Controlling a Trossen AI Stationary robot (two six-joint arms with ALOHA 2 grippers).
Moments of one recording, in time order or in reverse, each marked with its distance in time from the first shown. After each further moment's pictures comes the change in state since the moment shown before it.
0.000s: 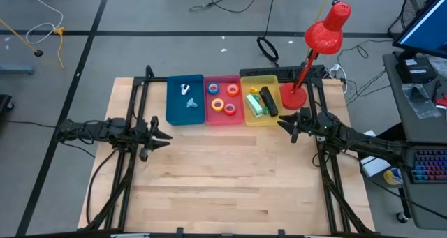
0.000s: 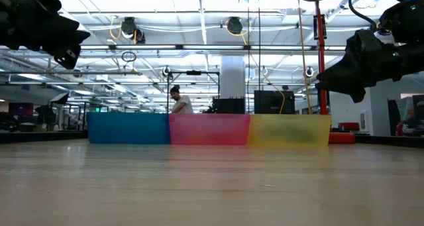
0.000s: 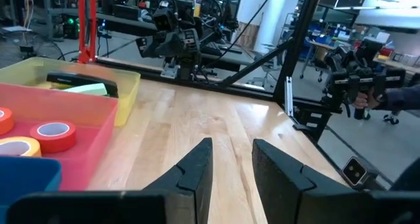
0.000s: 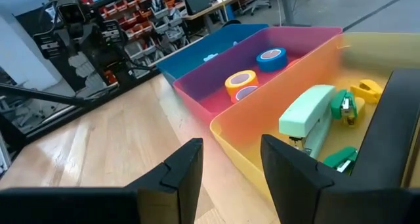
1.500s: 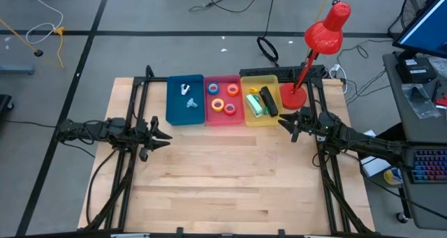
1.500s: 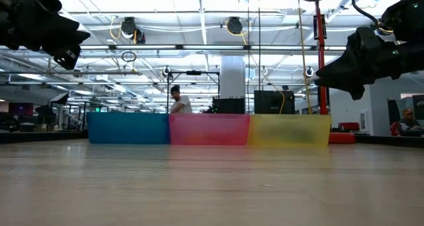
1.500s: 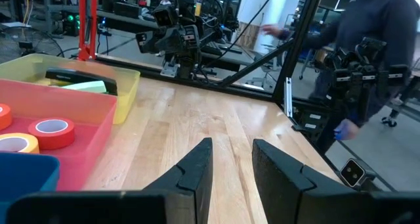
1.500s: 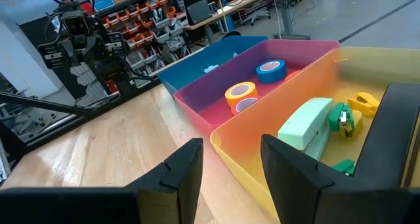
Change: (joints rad) left arm 0.000 0.000 0.000 0.000 -0.001 -0.019; right arm 0.000 0.001 0.000 0.092 -0.002 0.007
